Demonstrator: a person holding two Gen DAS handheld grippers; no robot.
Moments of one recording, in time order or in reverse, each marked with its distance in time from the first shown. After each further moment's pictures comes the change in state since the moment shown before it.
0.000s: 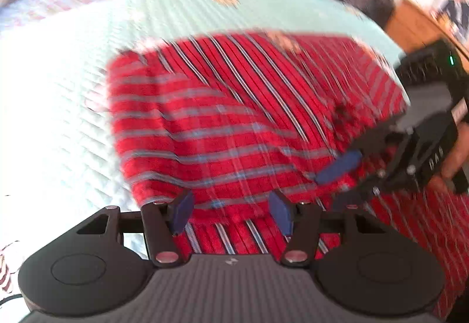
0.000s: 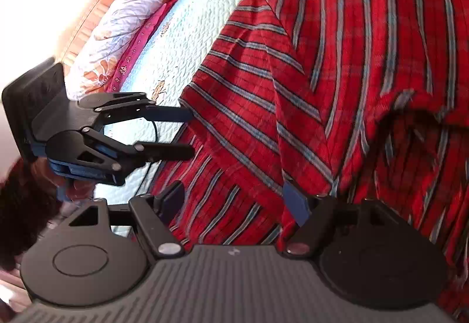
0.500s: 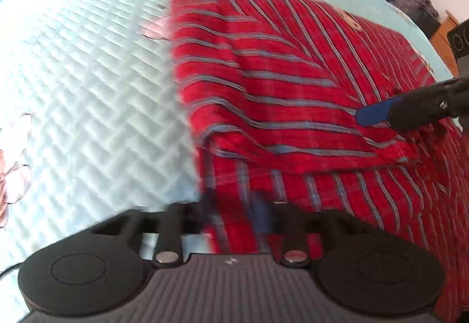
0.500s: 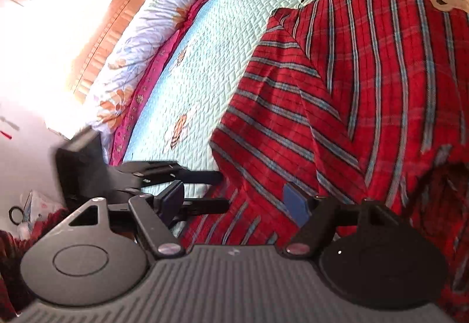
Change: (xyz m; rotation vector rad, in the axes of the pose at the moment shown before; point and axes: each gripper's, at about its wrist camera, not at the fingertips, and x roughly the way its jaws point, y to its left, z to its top) left arm 0.021 0.041 -0.036 -0.160 0.100 0.072; right arm 0.030 0.014 0.046 0.025 -0.097 0.041
